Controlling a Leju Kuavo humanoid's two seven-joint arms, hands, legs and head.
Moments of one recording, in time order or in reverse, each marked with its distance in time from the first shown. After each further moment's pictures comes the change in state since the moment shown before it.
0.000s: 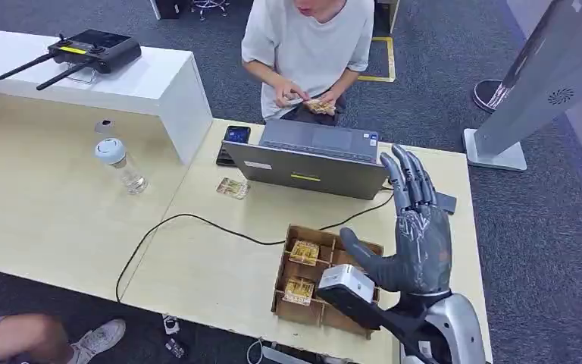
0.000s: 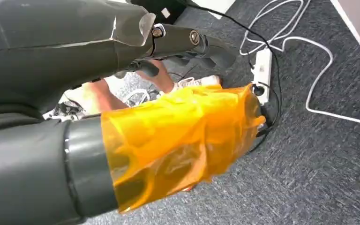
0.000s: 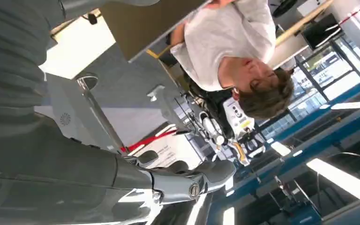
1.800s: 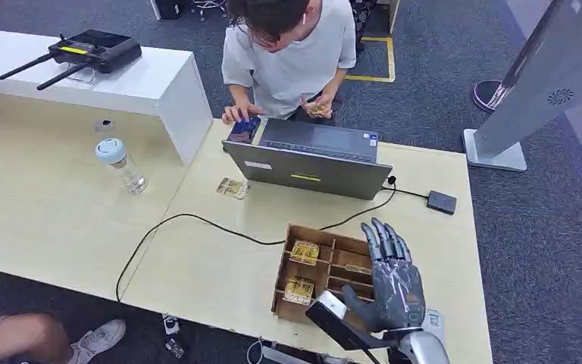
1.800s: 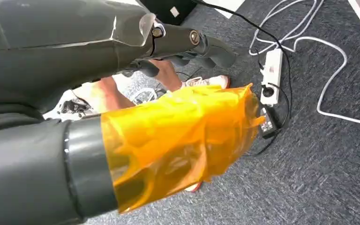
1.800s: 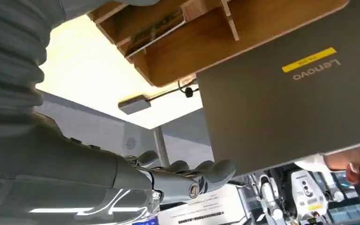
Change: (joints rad) left arm 0.004 -0.002 0.024 0.000 -0.019 0.011 0.024; right arm 0.154 -0.034 -0.005 0.231 0.134 -0.015 0.091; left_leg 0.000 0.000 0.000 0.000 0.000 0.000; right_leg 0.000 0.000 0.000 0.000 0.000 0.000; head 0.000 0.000
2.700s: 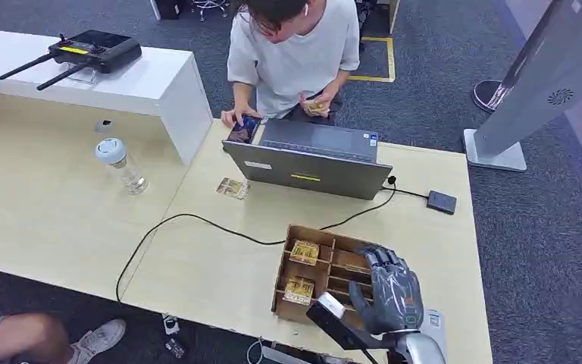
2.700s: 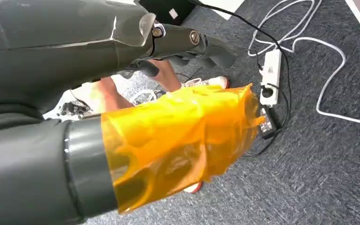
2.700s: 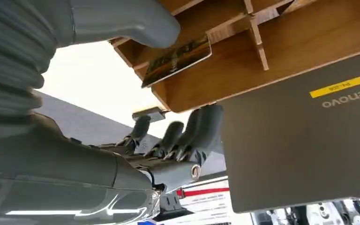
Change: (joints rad) left arm -0.001 0.000 0.000 0.000 -0.013 -0.005 0.001; right arm 0.002 0.000 -0.014 0.060 0.026 0.016 0.026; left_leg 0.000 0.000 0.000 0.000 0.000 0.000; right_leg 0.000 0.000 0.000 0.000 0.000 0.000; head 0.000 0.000
